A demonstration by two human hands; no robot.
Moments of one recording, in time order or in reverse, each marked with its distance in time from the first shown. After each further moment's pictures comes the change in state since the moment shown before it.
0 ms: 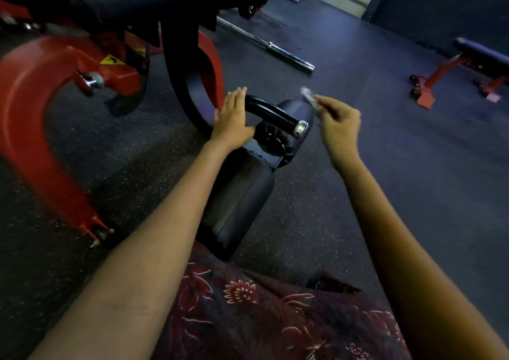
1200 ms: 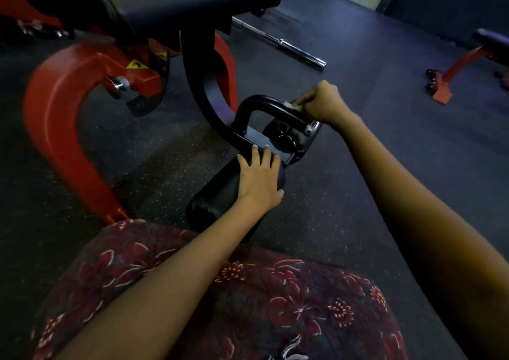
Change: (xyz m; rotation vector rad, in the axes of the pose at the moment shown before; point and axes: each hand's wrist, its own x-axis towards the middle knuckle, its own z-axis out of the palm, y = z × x) left_hand -0.109 0.031 0.030 0.741 -0.253 0.097; right_hand 0.047 -0.040 0.024 -0.620 -0.459 0.020
